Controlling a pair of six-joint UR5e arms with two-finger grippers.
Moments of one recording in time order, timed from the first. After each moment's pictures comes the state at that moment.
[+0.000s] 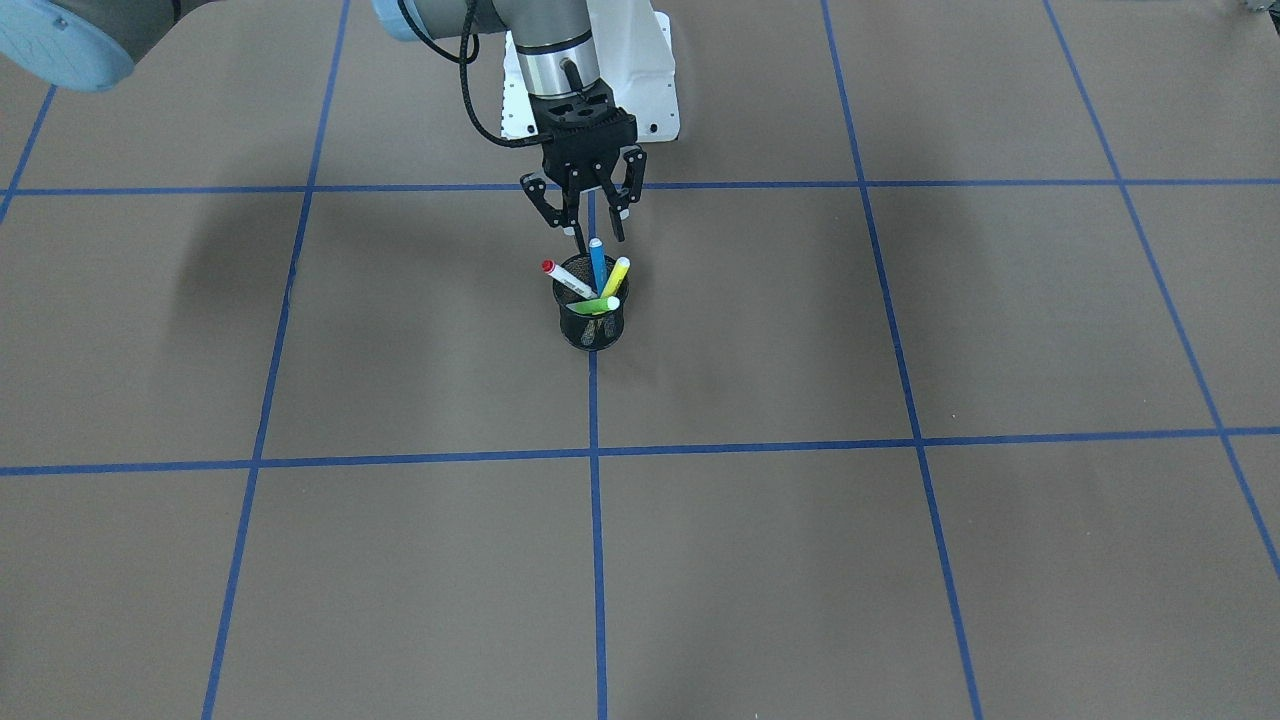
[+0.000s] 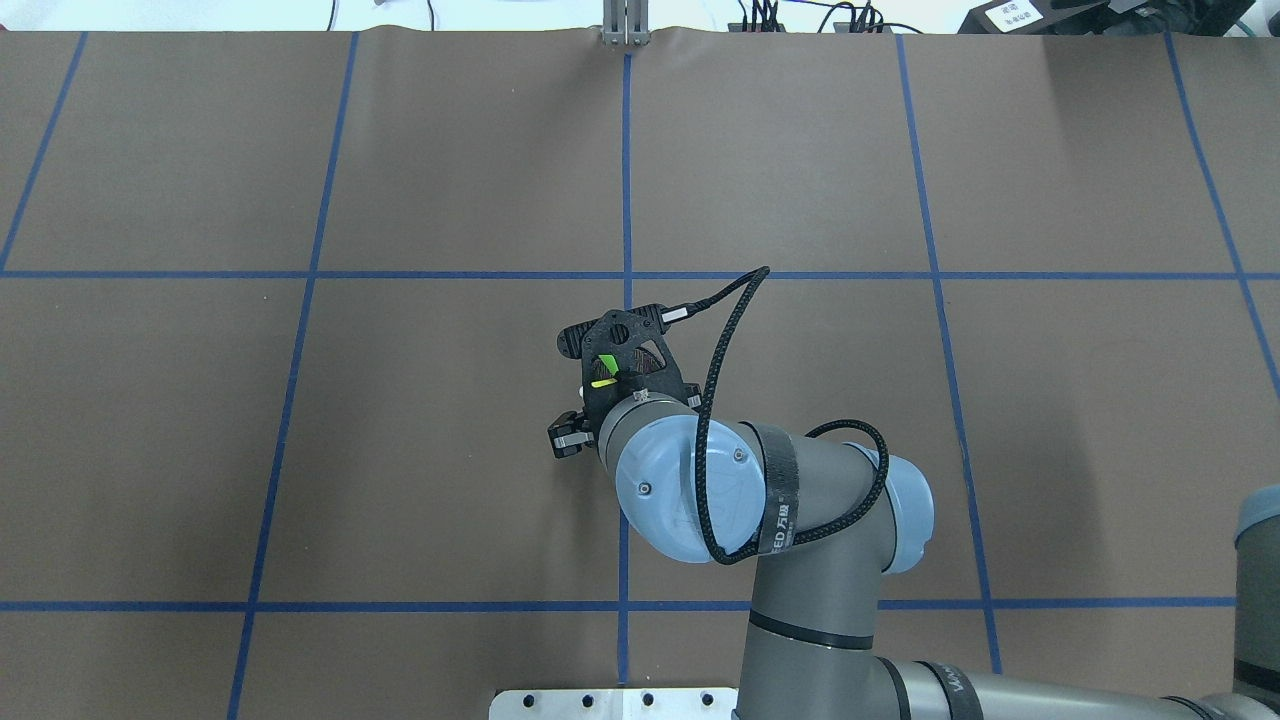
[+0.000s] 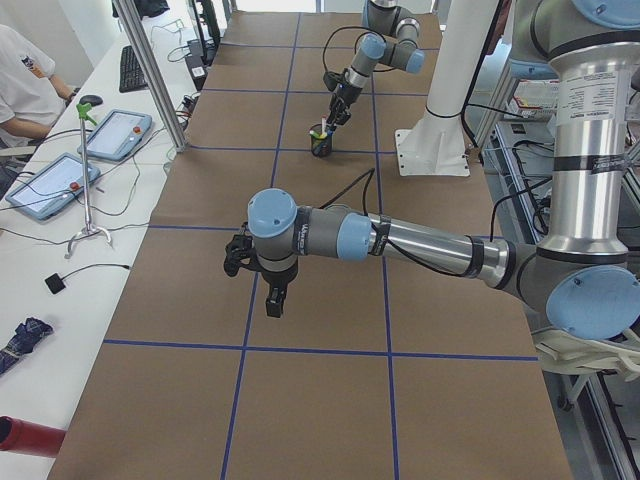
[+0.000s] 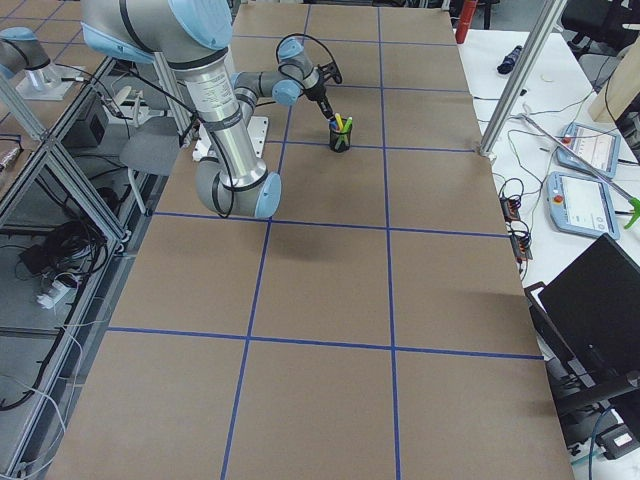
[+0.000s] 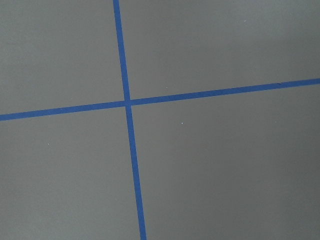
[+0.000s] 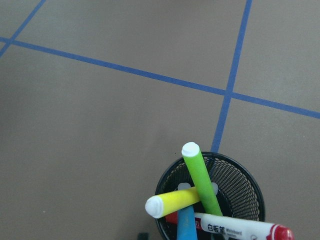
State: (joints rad) left arm -1.54 -1.53 -1.82 -1.48 -2.40 0.01; right arm 0.28 -0.90 1.83 -1.49 1.35 1.08
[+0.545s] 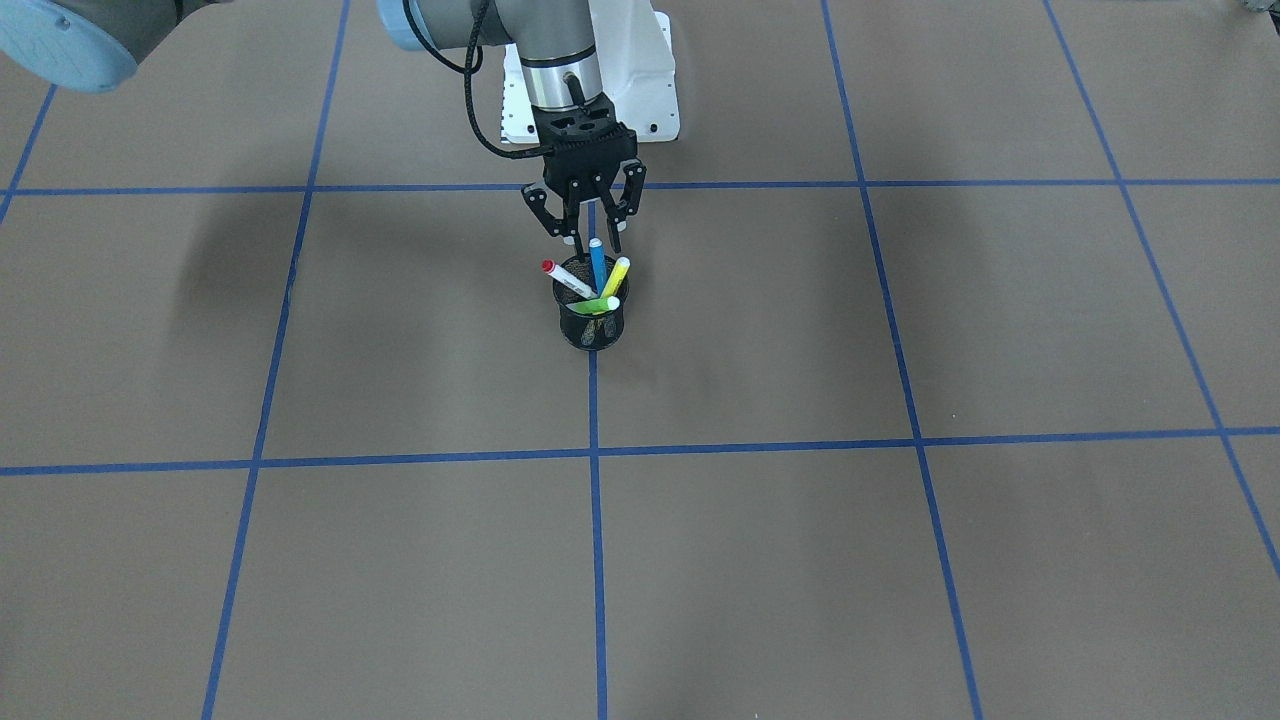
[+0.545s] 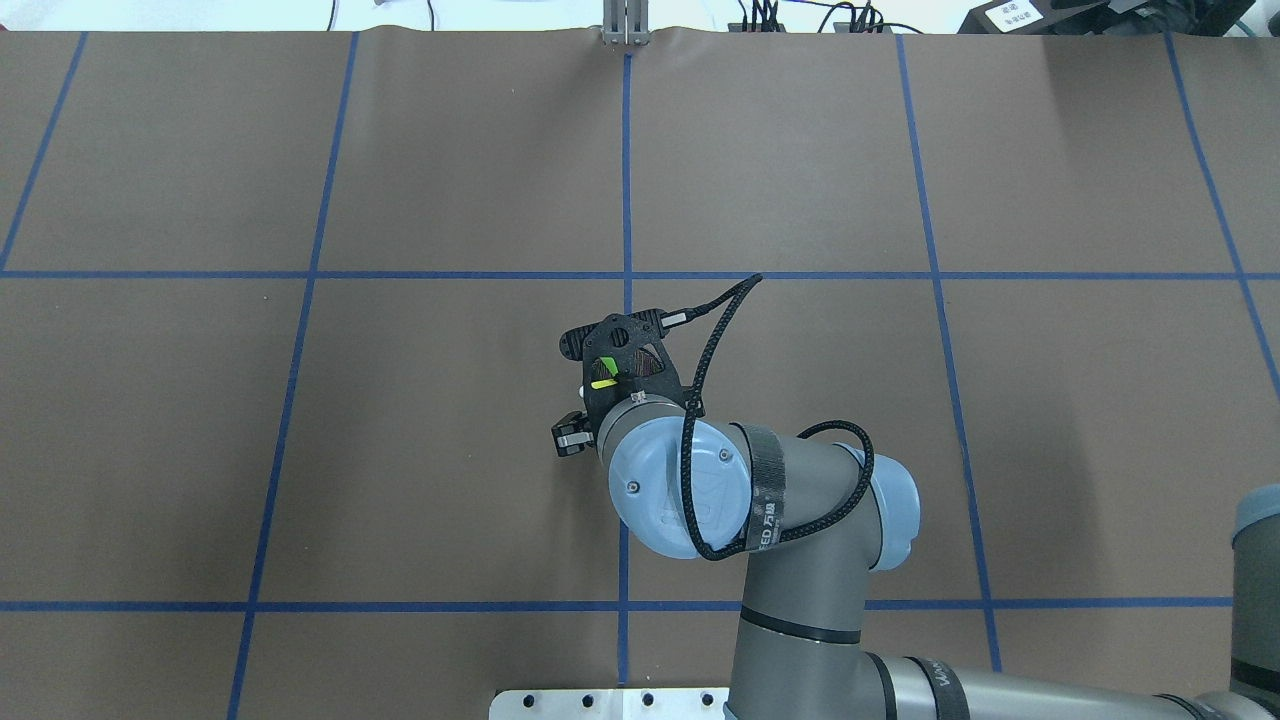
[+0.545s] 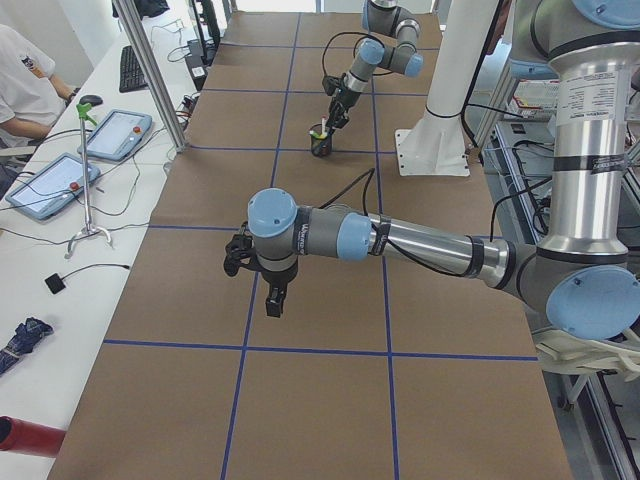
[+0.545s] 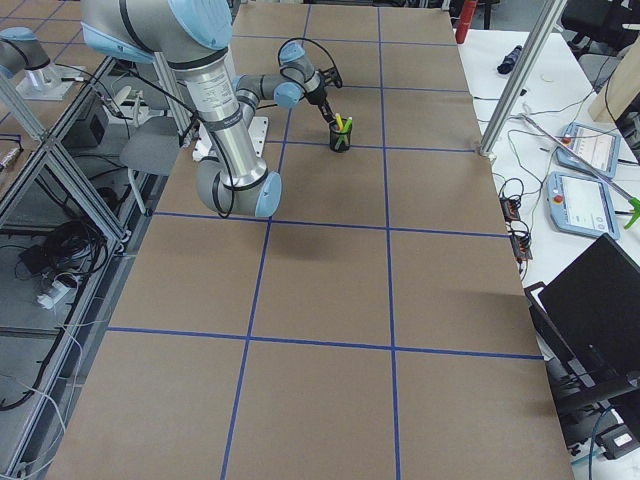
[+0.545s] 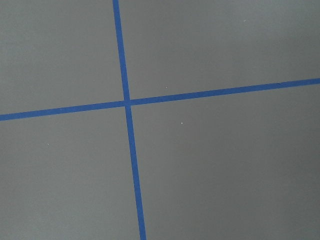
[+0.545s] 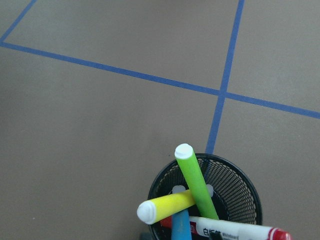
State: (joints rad) left arm -1.54 -1.53 -1.82 -1.48 -2.40 0.01; right arm 0.28 -0.90 1.80 -1.49 1.34 1.09
